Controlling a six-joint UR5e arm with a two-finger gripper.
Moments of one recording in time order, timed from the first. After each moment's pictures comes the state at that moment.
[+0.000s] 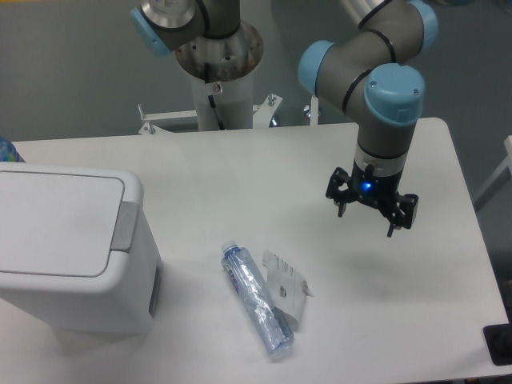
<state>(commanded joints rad) 2.66 -1.90 -1.62 -1.00 1.49 1.19</state>
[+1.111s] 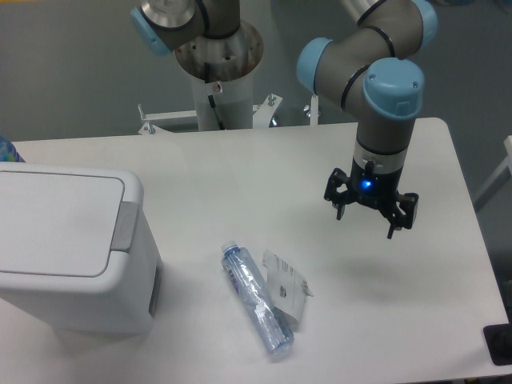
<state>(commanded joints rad) 2.63 -1.87 -1.61 -0.97 1.40 1.05</state>
